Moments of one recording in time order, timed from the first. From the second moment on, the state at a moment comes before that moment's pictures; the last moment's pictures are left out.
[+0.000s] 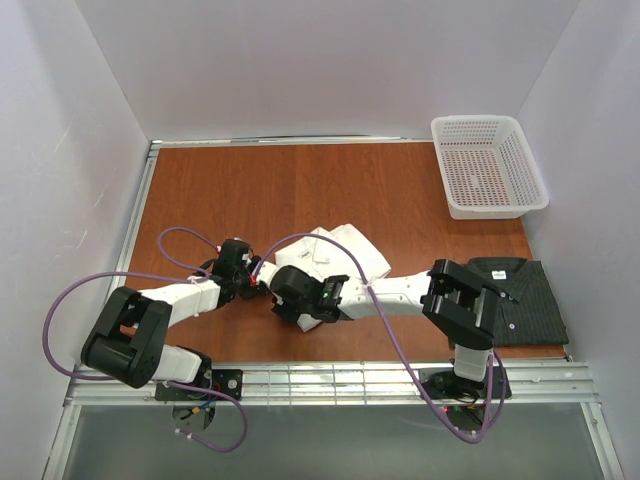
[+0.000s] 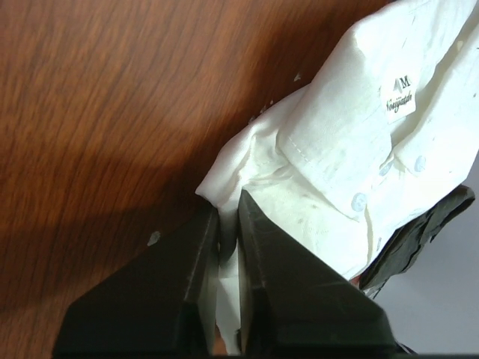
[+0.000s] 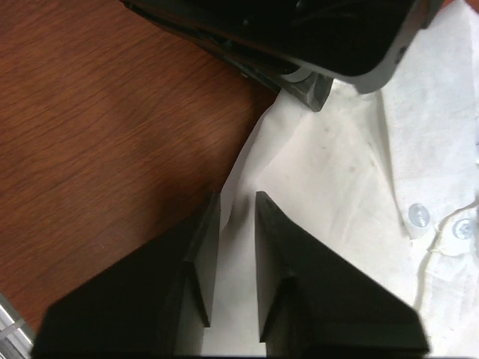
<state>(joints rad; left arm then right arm) -0.39 1.36 0.45 0.03 0.22 -1.03 1.26 1.82 1.13 -0.15 0.20 0.01</state>
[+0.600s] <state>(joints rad) -0.36 1.21 0.72 -0.23 0.01 -0.78 0.97 1.38 1.00 -0.24 0.14 0.13</state>
